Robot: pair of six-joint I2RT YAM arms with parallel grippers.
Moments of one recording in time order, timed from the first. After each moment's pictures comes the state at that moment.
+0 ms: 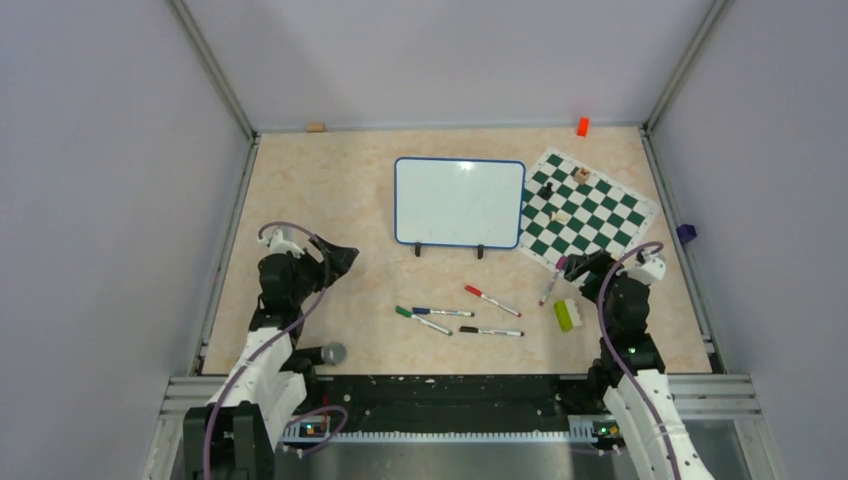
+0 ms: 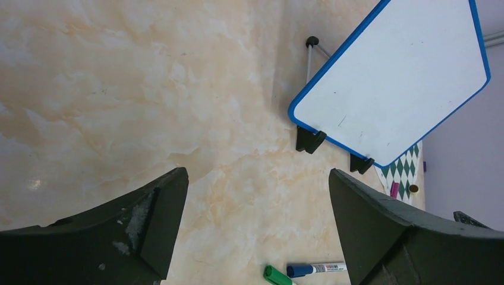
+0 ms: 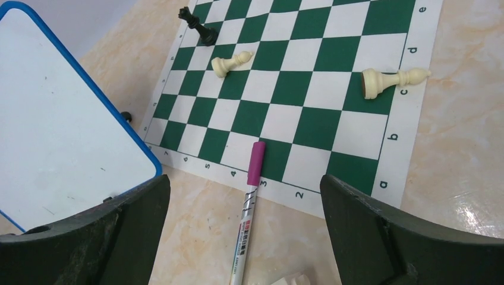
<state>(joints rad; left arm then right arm) 0.06 0.85 0.23 0.23 0.36 -0.74 0.07 0.36 0.11 -0.05 0.17 0.63</state>
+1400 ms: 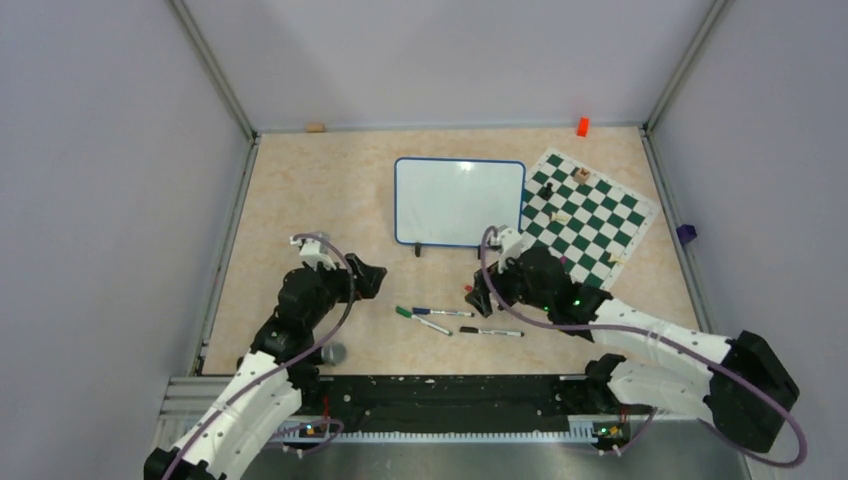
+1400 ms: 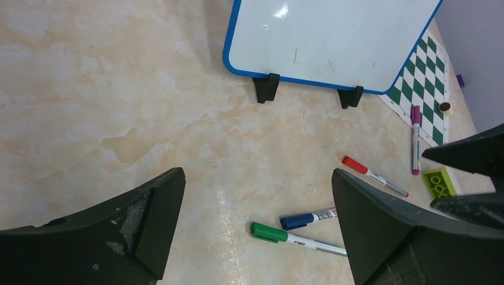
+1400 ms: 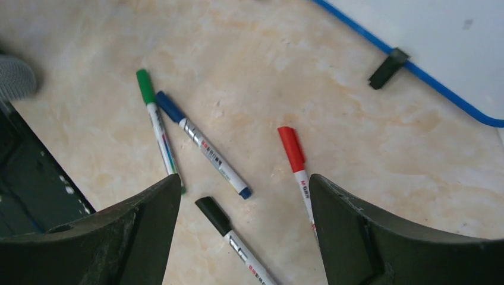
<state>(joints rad) -0.37 0.56 0.26 0.00 0.10 -0.55 0.73 0.98 0.49 -0.01 -0.11 0.28</state>
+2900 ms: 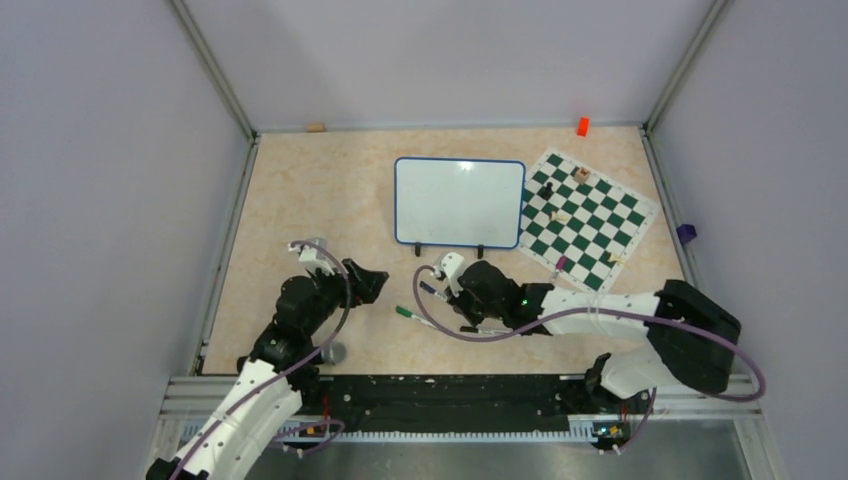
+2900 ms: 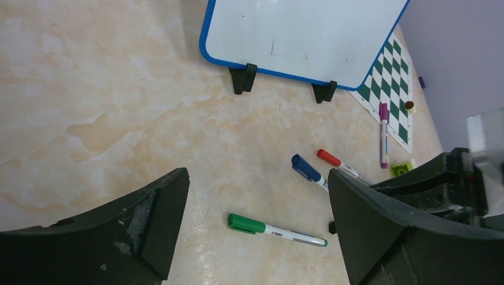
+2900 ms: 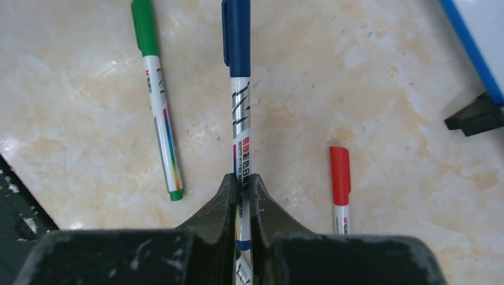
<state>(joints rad) -0.37 0.47 0.20 0.00 0.13 -0.60 1.05 1.44 0.67 -0.03 0.09 0.03</state>
